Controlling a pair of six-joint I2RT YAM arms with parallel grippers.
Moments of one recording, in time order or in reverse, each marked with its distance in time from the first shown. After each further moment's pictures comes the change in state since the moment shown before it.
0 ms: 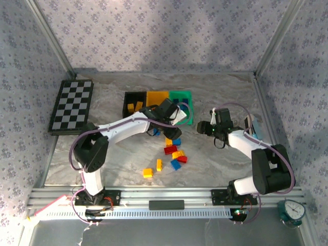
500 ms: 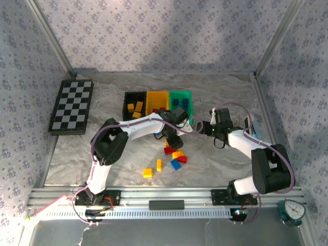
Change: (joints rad) left arm -0.059 0.208 0.138 -0.196 -0.010 0.174; right arm 0.000 0.004 0.001 0.000 0.000 0.000
